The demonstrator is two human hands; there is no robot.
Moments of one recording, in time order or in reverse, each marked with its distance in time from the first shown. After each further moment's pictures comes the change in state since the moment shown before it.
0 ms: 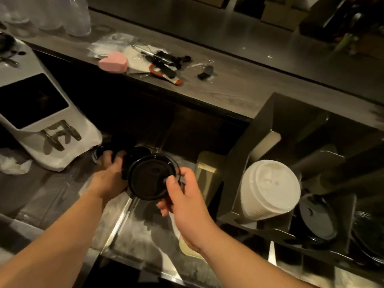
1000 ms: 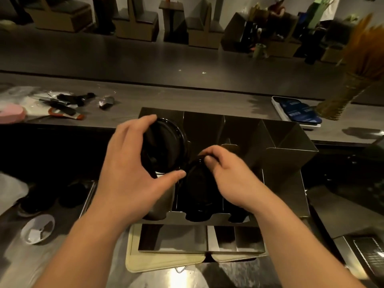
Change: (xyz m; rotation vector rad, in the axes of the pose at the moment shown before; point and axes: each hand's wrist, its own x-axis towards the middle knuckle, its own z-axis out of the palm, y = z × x) left_hand -0.212 0.344 -0.110 -0.410 0.292 0.761; right_hand -0.143 -0.115 -0.224 -0.717 0.366 -0.225
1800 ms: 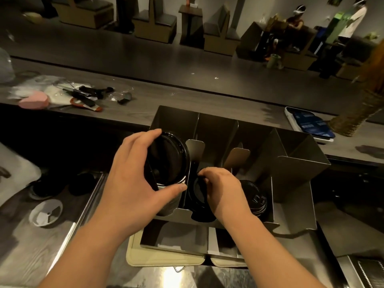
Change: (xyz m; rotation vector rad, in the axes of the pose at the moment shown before) left_hand -0.032 -0.015 -0.006 -0.013 -0.002 -0.076; right_hand 0.030 0.050 0.059 -0.584 0.001 -0.109
